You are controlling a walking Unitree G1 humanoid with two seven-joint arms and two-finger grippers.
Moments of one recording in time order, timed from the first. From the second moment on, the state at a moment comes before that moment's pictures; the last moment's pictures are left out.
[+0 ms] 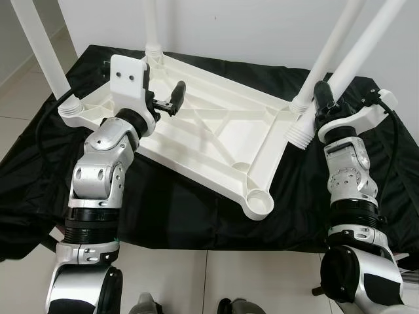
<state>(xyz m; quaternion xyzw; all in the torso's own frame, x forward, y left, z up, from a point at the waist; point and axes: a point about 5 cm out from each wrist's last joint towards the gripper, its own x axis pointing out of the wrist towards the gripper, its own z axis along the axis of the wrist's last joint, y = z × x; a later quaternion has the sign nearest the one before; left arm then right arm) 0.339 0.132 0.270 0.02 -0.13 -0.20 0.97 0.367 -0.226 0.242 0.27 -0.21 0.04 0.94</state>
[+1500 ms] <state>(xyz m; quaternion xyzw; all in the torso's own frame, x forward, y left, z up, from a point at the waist) 0.291 0.085 0.268 -0.05 -0.12 -0.40 0.91 0.341 -0.154 0.227 0.12 -0.19 0.40 0.89</state>
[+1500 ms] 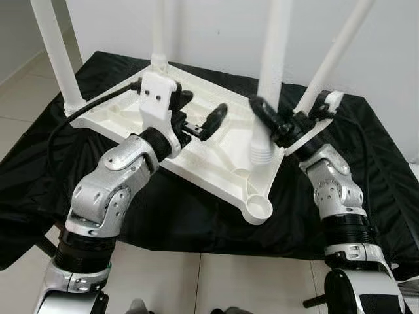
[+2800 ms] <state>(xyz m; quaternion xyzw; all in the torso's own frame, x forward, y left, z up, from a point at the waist) 0.277 0.070 0.282 -0.19 -0.04 -0.54 0.82 0.308 -0.132 0.214 0.05 -0.13 0.57 0.81</state>
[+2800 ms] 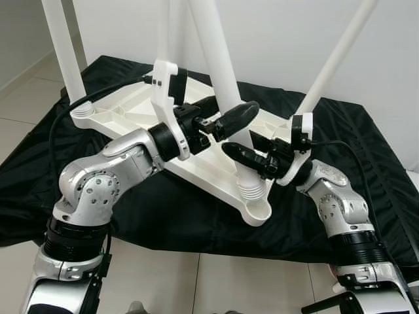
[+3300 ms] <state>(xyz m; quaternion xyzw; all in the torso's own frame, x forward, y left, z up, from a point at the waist) 0.278 0.066 0.289 -0.21 -0.03 -0.56 0.80 0.304 -0.132 0.218 0.04 -0.14 0.57 0.81</state>
